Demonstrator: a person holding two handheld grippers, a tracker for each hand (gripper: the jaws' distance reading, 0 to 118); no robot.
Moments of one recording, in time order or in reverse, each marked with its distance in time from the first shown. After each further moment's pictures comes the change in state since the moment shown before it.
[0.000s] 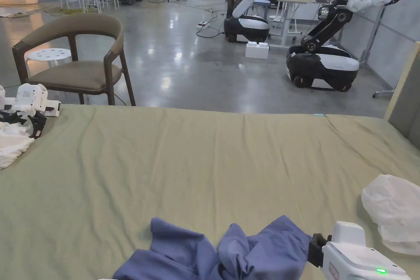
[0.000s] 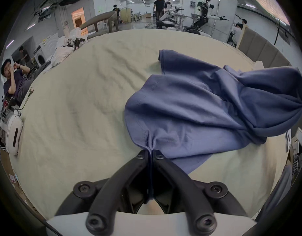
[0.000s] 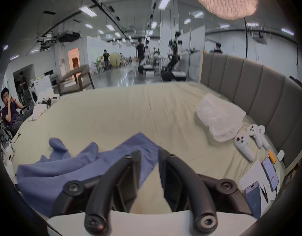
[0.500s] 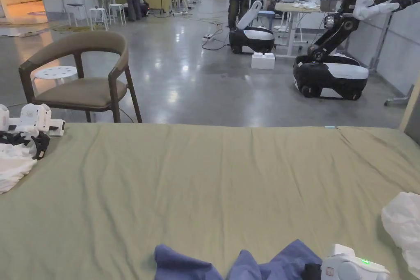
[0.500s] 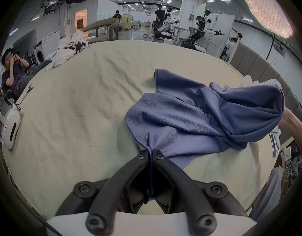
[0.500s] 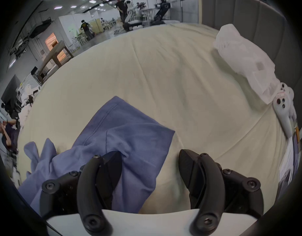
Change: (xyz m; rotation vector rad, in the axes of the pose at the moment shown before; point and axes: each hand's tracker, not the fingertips) left arm -0.005 -0.003 0.049 0.079 -0.076 0.048; right arm 0.008 -0.006 -0.142 -0.319 -0.013 -0.122
